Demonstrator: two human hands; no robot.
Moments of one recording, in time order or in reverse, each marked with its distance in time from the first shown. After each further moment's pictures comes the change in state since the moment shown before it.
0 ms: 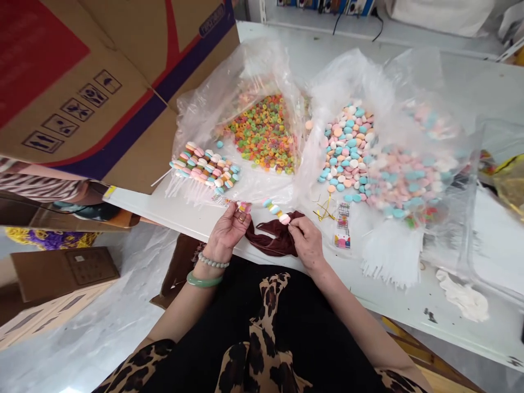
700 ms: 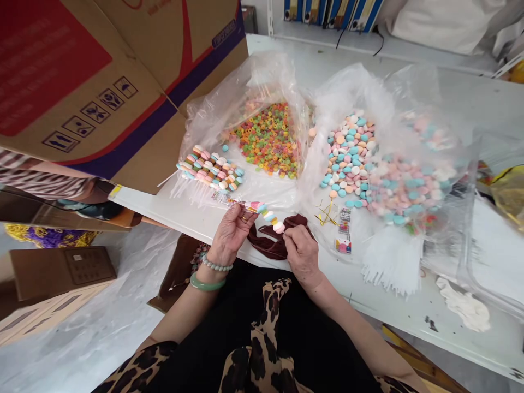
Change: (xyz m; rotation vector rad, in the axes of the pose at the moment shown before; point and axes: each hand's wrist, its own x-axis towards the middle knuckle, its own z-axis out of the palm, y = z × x) left_hand -0.008 -0.007 0.002 0.039 -0.238 0.205; right_hand -0.015 -0.018 0.011 -0.066 0.119 -0.295
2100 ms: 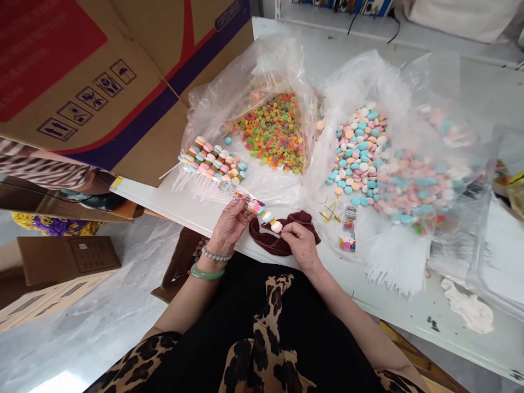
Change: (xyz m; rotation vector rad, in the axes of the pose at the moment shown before) left_hand 0.012 0.007 -0.020 0.177 -0.135 -0.009; right_hand 0.008 0.008 0.014 0.530 -0.252 0.644
